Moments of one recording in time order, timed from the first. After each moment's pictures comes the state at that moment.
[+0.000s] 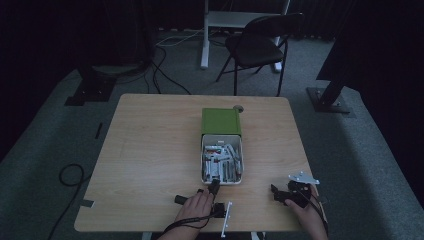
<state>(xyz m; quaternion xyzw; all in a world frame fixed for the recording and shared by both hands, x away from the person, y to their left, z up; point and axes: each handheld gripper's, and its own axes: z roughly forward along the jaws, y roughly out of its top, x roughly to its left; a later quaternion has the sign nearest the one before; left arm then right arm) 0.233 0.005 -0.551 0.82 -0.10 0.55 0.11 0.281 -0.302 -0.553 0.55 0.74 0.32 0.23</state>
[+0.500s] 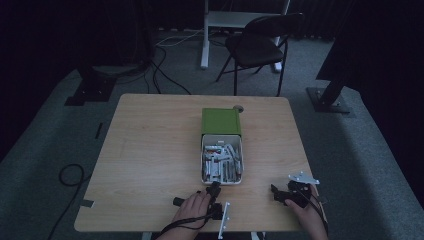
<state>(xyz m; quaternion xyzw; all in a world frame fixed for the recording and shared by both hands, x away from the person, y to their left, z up) 0.227 0.015 -0.534 0.83 -0.06 0.51 0.20 0.281 -0.302 -0.553 0.55 0.74 0.32 0.23</state>
